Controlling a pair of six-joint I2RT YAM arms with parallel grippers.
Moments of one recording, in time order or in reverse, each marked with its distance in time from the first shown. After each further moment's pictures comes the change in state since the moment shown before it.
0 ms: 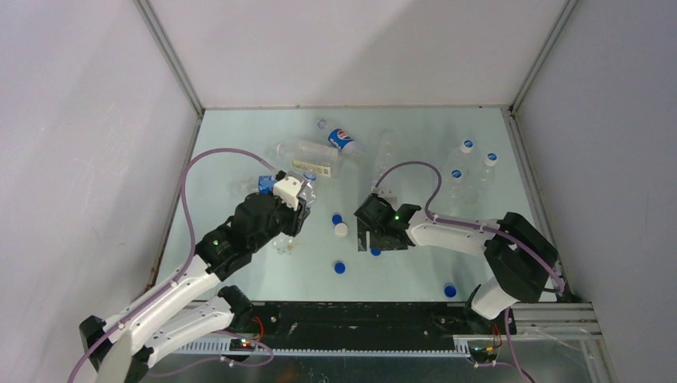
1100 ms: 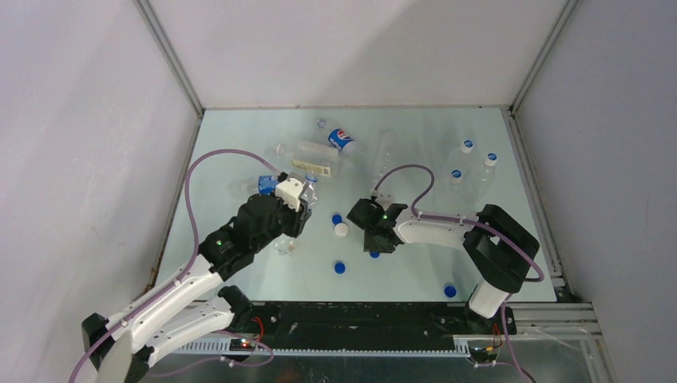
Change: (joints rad) left arm 0.001 0.010 -0.032 0.027 0.006 -0.009; right arm 0.014 0.136 0.050 -0.025 0.026 0.157
